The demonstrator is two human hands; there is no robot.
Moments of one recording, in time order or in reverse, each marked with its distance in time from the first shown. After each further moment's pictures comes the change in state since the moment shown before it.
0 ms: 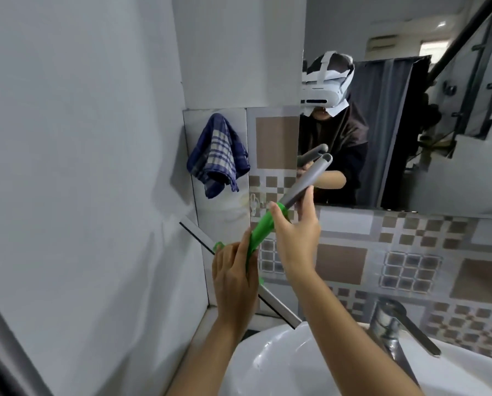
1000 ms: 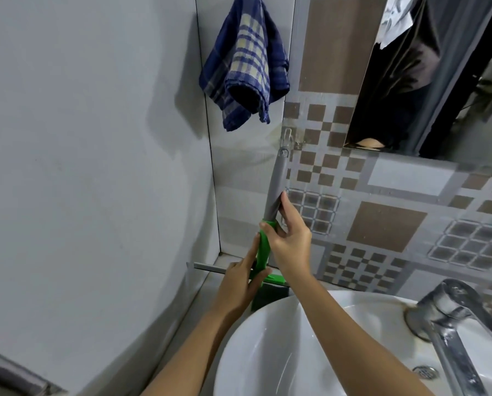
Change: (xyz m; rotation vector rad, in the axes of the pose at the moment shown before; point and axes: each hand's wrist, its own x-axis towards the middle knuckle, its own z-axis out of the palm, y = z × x) left_hand -0.090 -0.106 0.032 -0.271 -0.665 -0.465; right_hand -0.042 0.149 0.023 -0.167 -0.283 0.130
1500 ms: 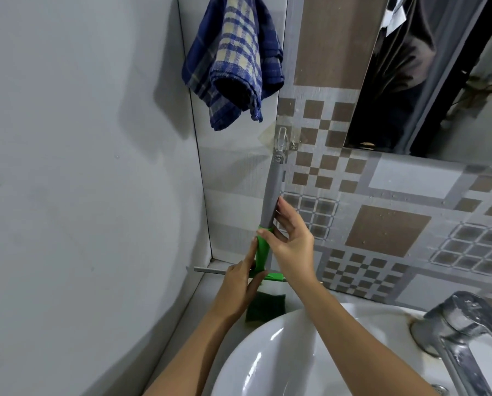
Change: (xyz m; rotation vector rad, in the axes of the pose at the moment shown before) left_hand 0.029 -0.028 0.017 0.061 -0.038 -0.022; right_hand 0.018 0.022 -0.010 0.075 -0.037 0.037
